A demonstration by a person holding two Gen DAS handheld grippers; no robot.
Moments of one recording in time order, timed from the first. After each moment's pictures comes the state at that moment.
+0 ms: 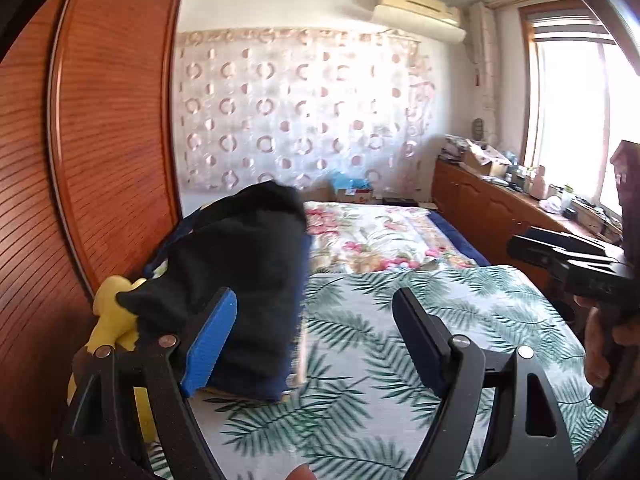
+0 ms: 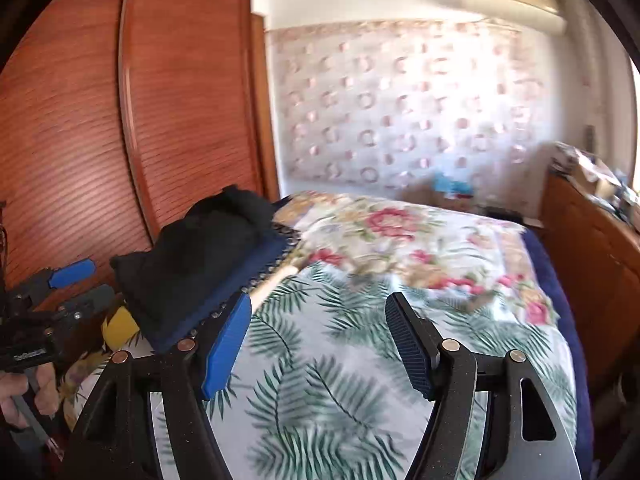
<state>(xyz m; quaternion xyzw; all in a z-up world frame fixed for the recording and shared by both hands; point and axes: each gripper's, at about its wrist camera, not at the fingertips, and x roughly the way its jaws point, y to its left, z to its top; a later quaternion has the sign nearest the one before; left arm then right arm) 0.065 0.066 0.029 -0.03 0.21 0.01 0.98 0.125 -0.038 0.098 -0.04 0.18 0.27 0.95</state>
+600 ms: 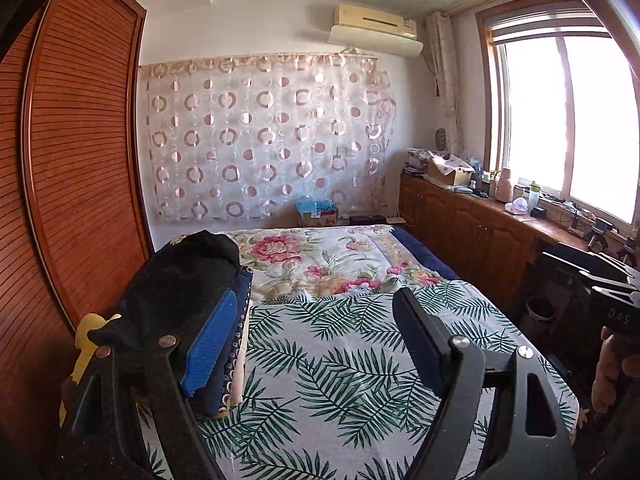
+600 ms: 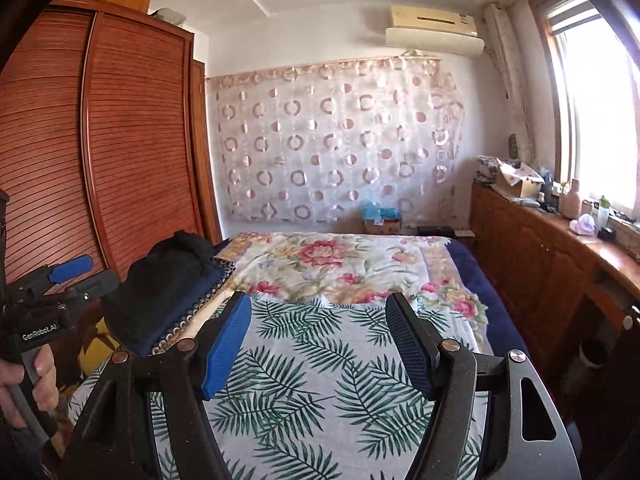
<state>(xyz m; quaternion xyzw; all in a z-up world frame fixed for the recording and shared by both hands) 0.043 0.001 0.072 0.00 0.18 -0.04 0.98 -0.023 -0.056 0.096 0.00 0.11 0.16 0.98</state>
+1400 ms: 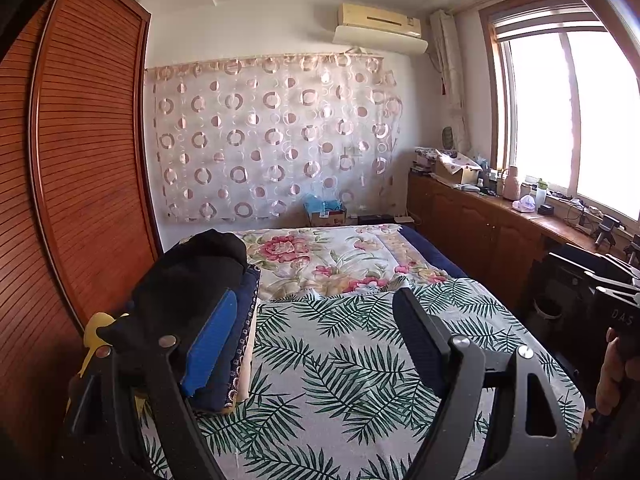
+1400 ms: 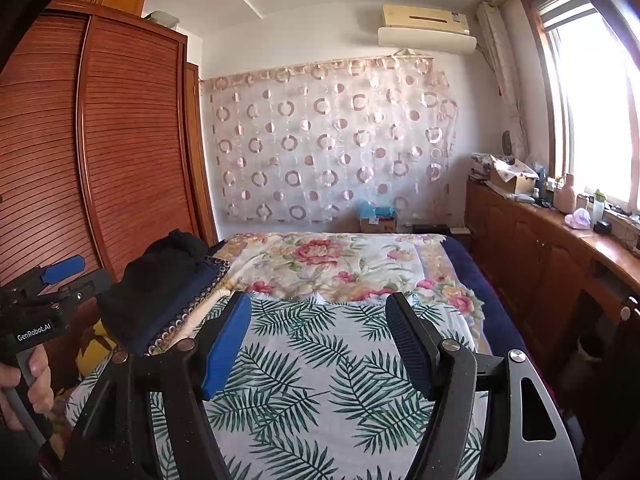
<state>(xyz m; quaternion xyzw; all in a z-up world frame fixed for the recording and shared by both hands) 0.038 -0.001 0.072 0.00 0.18 -0.02 0.98 -0.006 -0.069 0.088 0.01 0.12 0.15 0.98</state>
